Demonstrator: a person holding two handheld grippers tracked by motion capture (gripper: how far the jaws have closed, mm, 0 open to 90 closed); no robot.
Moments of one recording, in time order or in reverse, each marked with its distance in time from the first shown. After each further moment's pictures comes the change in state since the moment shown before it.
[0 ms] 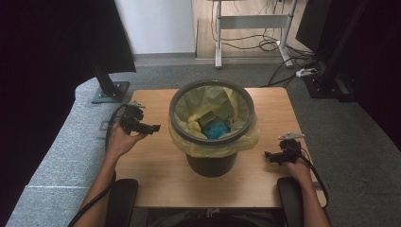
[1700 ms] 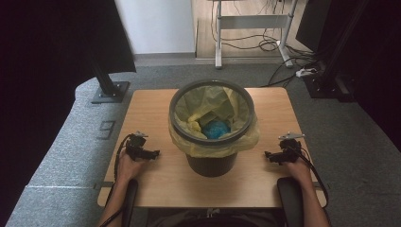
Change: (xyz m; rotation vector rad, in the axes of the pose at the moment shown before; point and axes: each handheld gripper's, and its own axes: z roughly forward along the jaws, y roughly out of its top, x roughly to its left) left arm 0.011 -0.115 0.095 0.088 0.093 -0.112; right arm 0.000 0.000 0.000 0.001 -0.002 0.005
